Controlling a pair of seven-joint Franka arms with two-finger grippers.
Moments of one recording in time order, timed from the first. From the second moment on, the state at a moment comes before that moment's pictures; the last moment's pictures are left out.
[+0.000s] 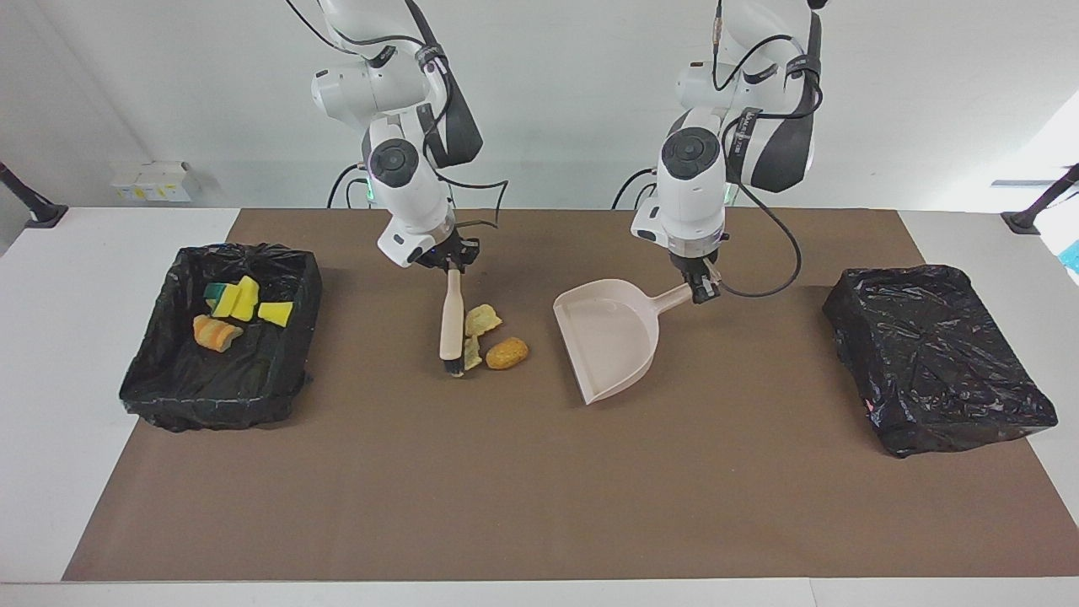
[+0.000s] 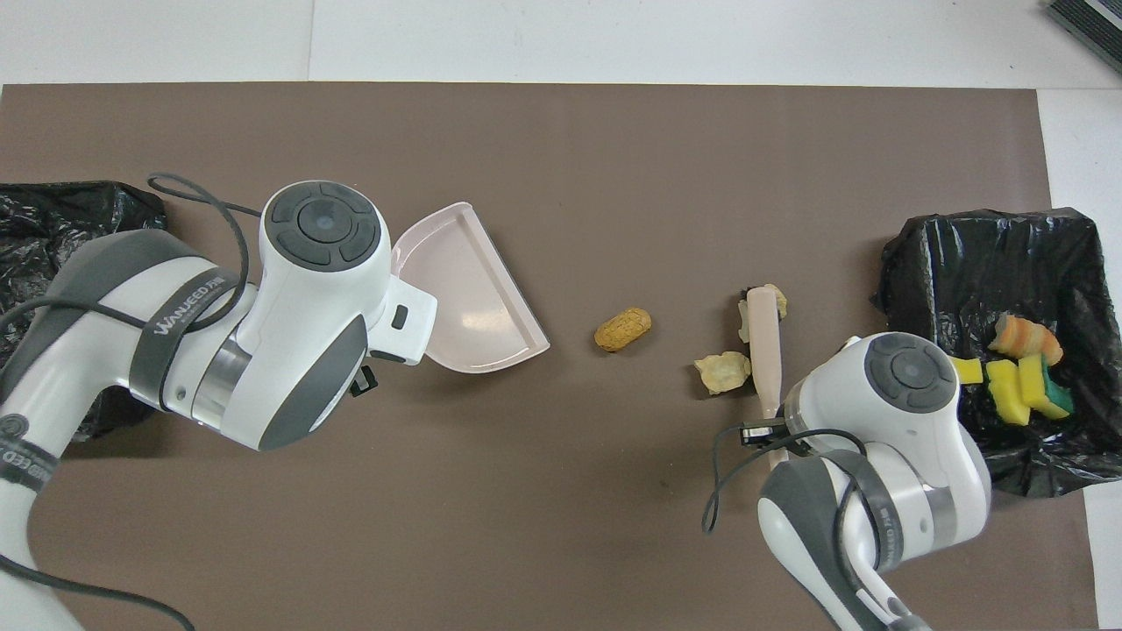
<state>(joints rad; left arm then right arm) -0.39 0.11 -0.11 -1.91 0.21 1.85 0.82 0.33 -0.04 0.06 -2.27 0.26 2.05 0.21</state>
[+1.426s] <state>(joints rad) -0.44 0.11 -0.12 -2.05 0.14 1.99 0.71 0.44 0.10 0.06 -2.18 0.17 1.99 0.40</state>
